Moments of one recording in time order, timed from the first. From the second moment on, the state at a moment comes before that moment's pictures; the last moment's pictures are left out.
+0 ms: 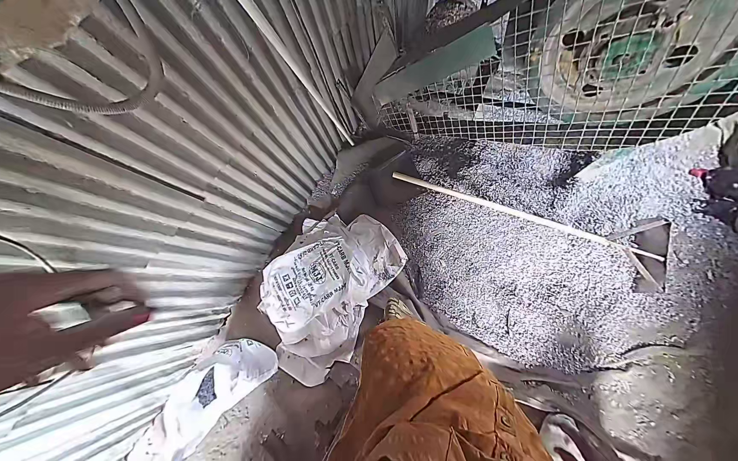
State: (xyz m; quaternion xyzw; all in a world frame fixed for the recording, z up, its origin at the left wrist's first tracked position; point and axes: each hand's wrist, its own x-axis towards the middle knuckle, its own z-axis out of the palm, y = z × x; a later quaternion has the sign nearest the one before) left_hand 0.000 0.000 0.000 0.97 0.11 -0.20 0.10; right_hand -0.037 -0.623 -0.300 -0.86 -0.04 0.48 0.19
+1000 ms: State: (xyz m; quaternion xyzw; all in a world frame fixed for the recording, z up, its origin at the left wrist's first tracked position) left_hand 0.099 -0.232 -0.118 0.54 -0.56 -0.43 0.46; right_hand -0.070 -0.578 -0.235 -0.55 -0.26 0.07 0.79
